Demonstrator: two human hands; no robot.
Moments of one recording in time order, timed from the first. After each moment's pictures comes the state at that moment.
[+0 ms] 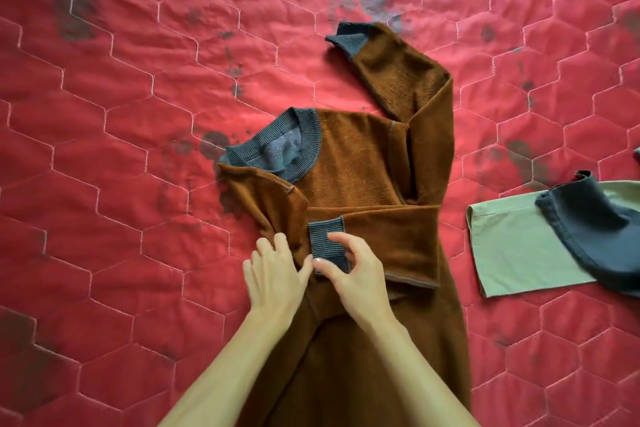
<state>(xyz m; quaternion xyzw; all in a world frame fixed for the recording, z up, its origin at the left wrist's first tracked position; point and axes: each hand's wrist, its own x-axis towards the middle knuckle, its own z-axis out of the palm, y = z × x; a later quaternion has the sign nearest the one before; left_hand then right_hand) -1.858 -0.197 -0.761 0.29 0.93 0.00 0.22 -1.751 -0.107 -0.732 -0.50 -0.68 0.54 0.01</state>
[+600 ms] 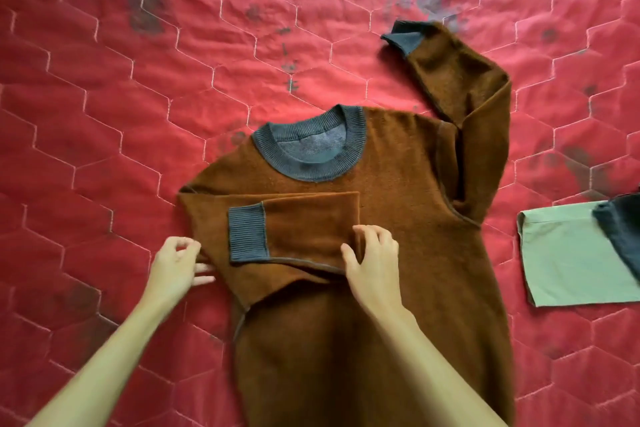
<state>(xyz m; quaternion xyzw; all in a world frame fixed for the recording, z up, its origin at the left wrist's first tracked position) -2.015 -0.349 -0.748 -0.14 0.83 0.37 0.38 -1.802 -0.142 -0.737 -0.53 -0.75 0.38 -0.07</state>
